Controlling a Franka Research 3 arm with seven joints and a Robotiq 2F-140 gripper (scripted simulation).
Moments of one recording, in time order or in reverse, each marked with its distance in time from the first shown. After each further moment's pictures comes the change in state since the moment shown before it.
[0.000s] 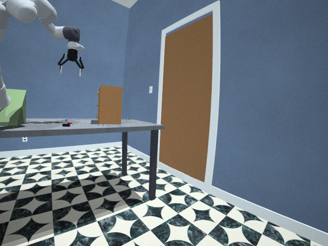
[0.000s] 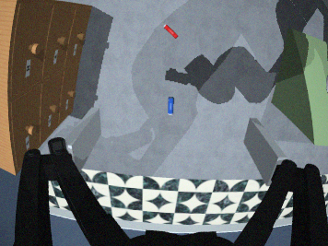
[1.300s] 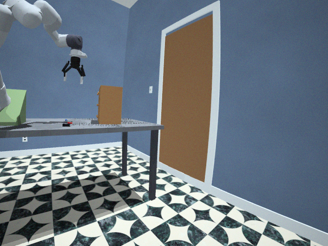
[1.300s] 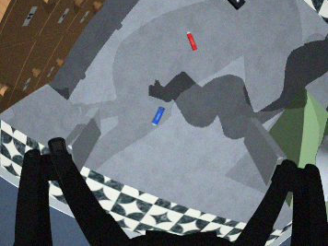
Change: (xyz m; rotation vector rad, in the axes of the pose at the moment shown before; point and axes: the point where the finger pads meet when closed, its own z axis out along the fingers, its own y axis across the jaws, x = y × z) arm 0.000 -0.027 0.057 -0.010 0.014 -0.405
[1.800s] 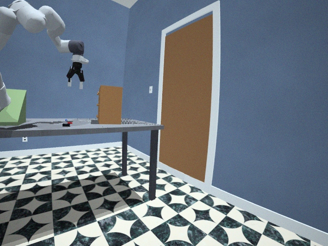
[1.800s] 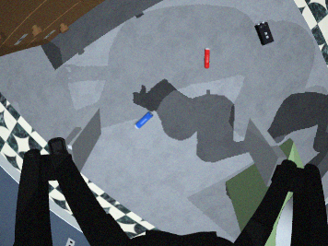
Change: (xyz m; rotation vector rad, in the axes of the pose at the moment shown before) arm 0.004 -0.019 0.041 -0.001 0.005 -0.367
